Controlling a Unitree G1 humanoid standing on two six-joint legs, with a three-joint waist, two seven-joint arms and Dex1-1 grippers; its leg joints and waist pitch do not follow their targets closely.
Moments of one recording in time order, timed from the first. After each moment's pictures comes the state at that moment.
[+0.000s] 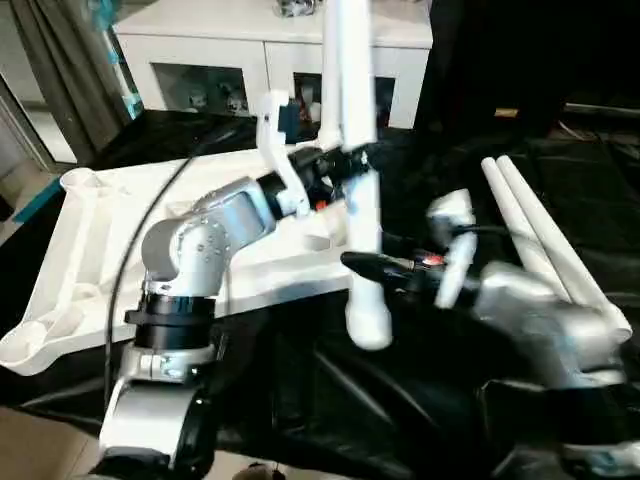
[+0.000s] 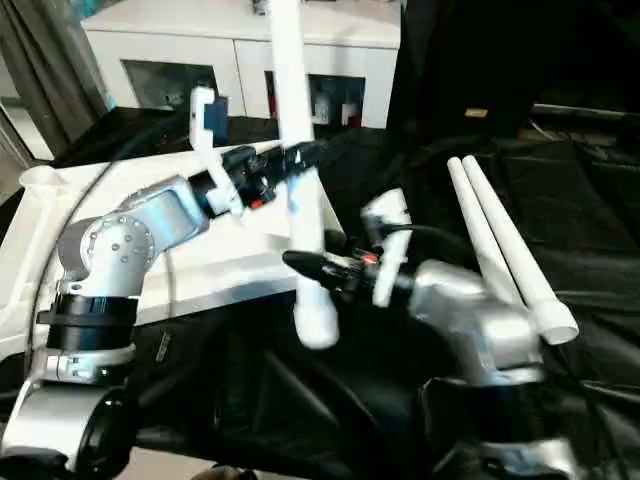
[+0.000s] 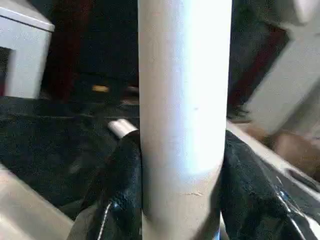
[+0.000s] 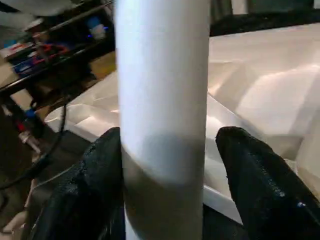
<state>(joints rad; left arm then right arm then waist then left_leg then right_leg) -0.76 0.07 0.12 0.08 -0.59 0.81 -0.43 -0.41 -0.28 0.07 0.04 0.49 0.66 0.74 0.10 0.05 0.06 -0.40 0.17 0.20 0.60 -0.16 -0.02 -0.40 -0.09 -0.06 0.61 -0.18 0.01</state>
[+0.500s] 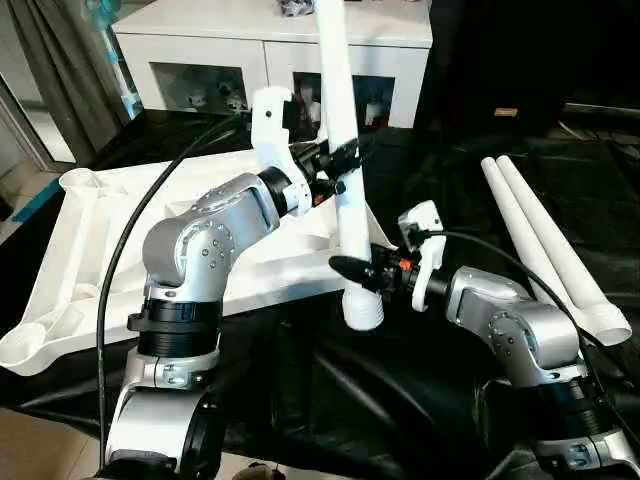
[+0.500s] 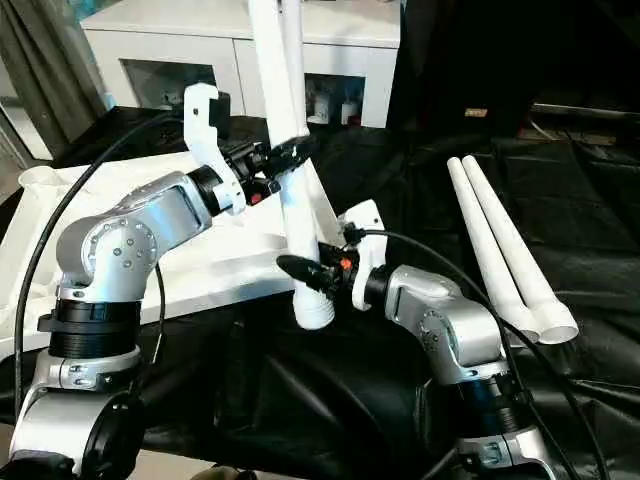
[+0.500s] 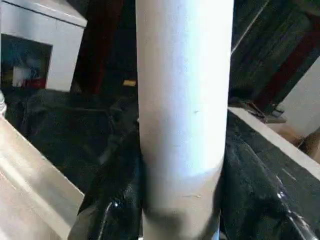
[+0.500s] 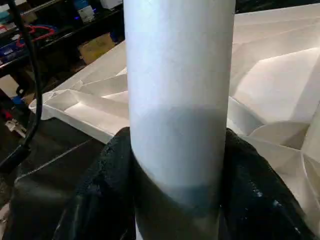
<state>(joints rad) -0.76 0.06 0.12 0.05 -0.57 0.85 -0.33 -0.42 -0.28 0.11 0.07 0.44 0.66 0.73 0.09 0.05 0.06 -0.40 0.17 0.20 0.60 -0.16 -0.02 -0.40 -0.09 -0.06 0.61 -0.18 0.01</state>
